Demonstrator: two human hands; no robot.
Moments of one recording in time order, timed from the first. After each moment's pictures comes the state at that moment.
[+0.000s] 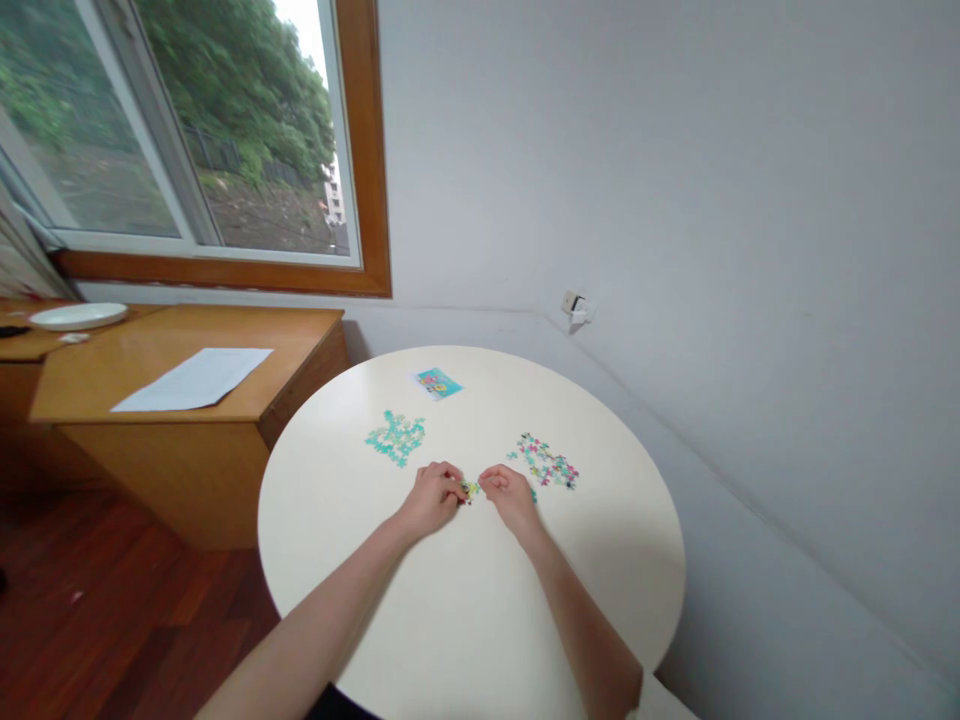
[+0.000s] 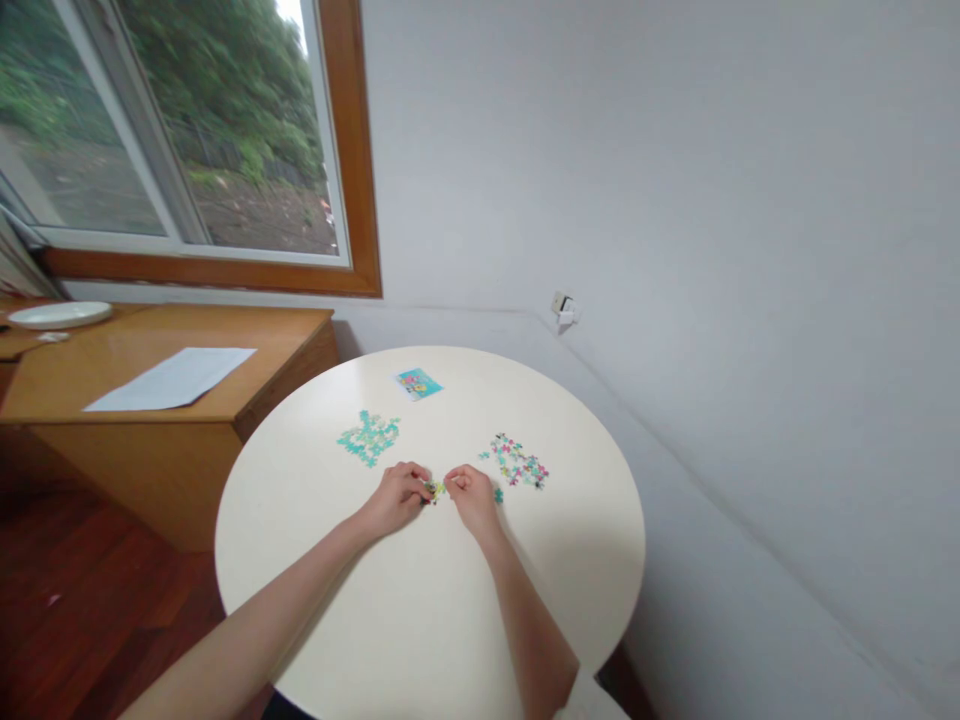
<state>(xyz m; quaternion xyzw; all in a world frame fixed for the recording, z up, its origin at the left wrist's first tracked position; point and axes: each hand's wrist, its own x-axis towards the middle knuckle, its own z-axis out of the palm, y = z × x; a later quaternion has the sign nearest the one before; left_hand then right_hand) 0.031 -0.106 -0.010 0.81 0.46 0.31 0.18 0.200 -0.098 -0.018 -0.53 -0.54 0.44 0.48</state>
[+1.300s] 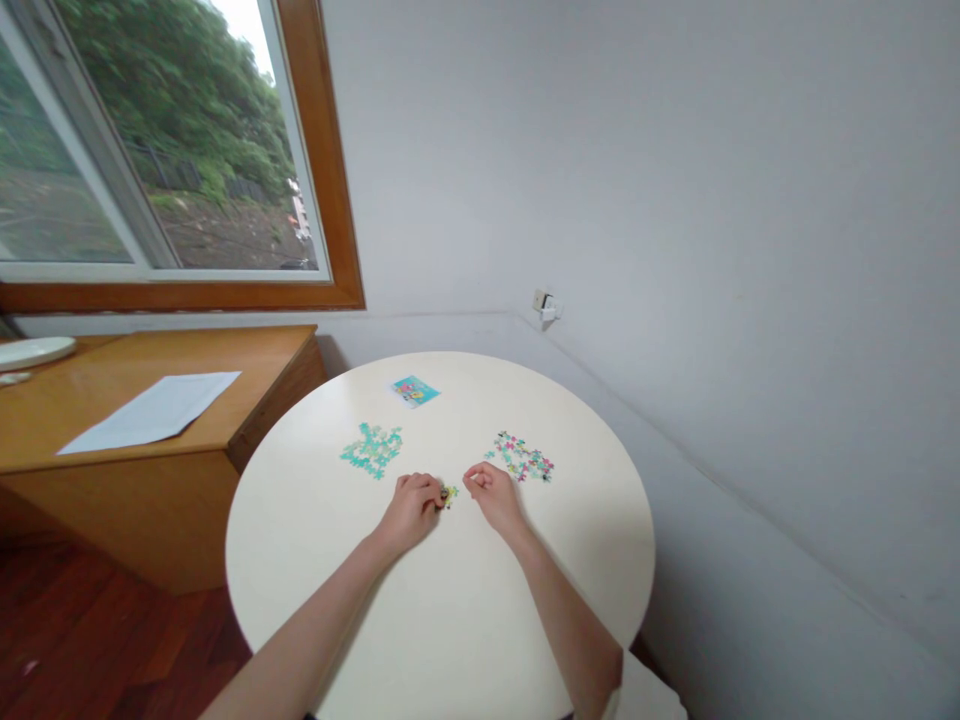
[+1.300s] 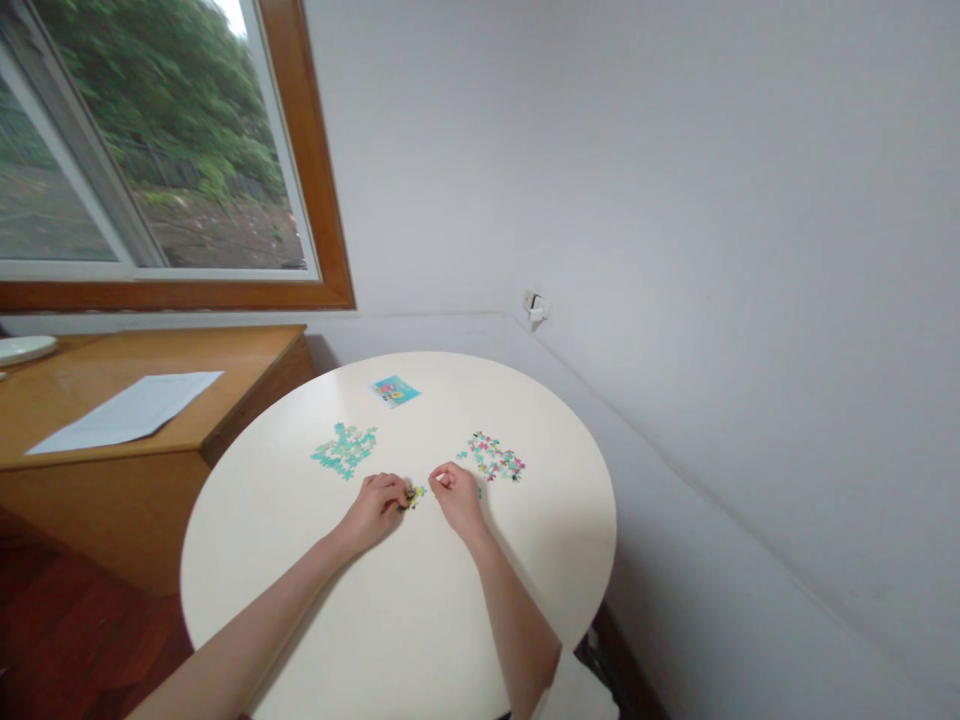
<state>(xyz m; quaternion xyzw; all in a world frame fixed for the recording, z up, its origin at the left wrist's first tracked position) 0.031 -0.113 -0.004 0.83 0.45 0.29 0.16 0.205 -0.103 -0.010 -0.52 -0.56 0.40 0.51</state>
